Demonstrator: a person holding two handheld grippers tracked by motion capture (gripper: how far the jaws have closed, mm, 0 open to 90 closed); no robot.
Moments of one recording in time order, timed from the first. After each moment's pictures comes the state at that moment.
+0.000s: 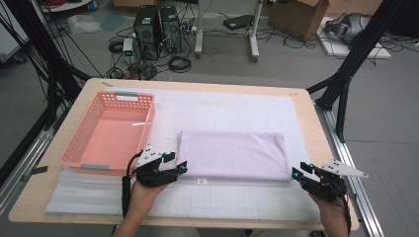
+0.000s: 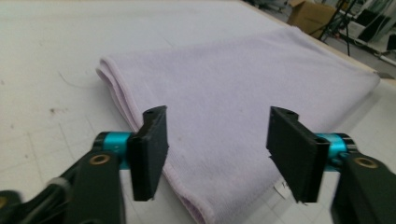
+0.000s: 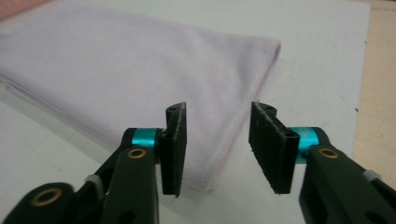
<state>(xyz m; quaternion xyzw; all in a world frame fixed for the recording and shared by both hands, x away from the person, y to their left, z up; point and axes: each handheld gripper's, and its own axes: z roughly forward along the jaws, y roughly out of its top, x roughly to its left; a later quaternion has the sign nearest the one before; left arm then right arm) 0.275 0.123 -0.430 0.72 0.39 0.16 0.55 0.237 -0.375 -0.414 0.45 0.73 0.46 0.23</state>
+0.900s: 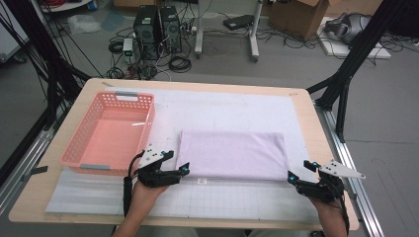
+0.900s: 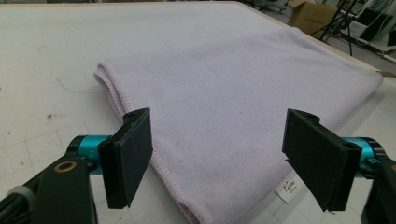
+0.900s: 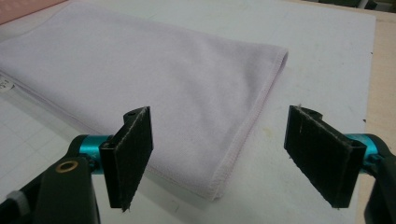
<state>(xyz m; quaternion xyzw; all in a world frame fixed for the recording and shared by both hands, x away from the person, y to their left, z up) 0.276 0.117 -0.434 0.73 0.39 0.16 0.54 0.239 -0.372 -0.419 0.44 0.74 0.45 0.24</state>
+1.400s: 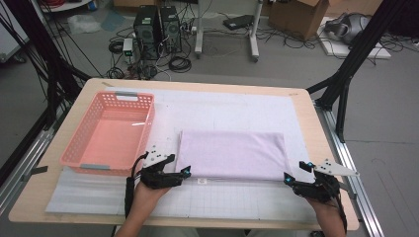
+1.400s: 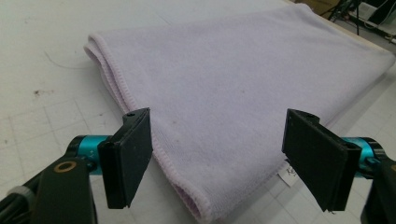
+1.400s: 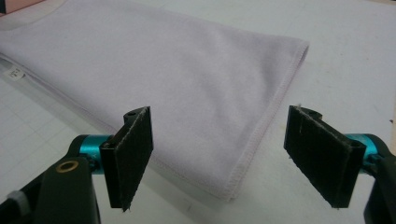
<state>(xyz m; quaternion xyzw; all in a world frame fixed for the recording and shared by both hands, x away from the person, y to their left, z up) 0.276 0.111 -0.441 0.75 0.40 0.14 0.51 0.243 -0.364 -0.422 0.43 0.75 0.45 0.21</state>
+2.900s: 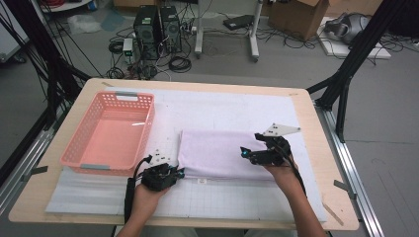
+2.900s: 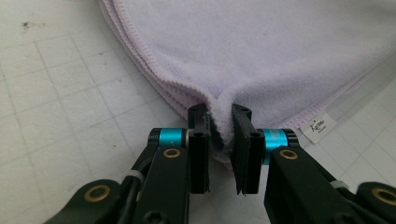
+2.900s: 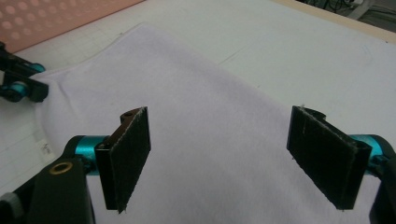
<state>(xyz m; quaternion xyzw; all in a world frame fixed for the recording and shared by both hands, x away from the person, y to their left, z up) 0.276 0.109 -0.453 0.77 0.44 0.12 0.44 0.335 -0.252 -0.390 0.35 0.81 0.44 0.17</state>
